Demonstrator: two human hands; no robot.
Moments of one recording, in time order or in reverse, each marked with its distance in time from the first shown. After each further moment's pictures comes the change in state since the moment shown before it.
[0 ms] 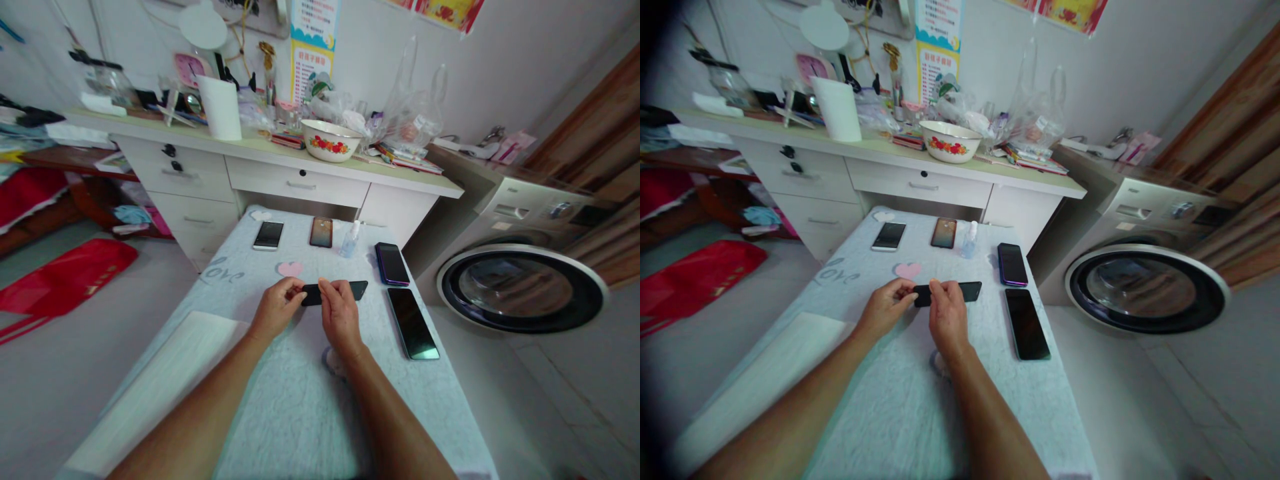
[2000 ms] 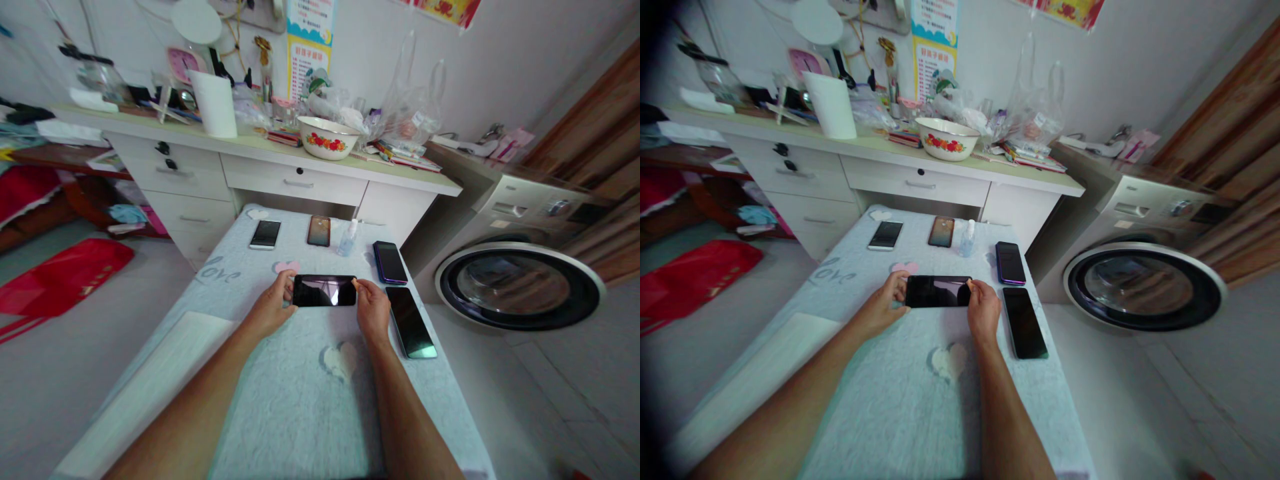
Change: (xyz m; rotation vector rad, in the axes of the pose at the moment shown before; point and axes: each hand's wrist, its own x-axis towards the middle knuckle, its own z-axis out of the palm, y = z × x) left_hand 0.002 -0.011 -0.011 0.149 -0.199 -0.026; right_hand 0.002 0.056 -0.040 -0.035 0.113 0.515
